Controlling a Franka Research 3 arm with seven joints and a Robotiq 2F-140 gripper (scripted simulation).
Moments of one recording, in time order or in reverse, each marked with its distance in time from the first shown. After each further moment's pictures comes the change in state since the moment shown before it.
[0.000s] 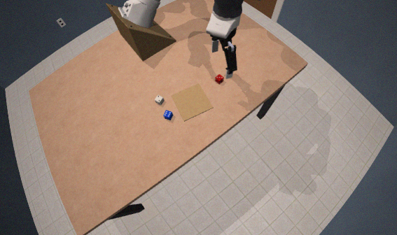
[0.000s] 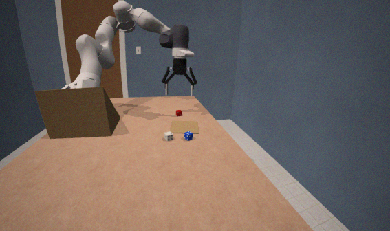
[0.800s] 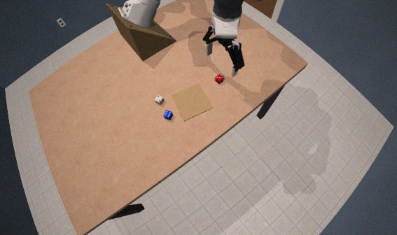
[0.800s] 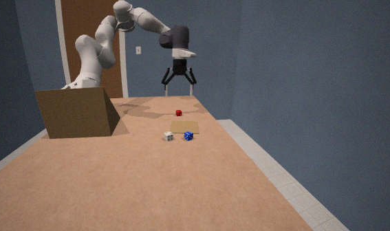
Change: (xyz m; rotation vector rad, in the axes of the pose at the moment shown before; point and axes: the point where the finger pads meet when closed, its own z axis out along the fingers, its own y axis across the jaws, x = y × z) arm 0.000 0.000 0.003 0.000 0.000 -0.374
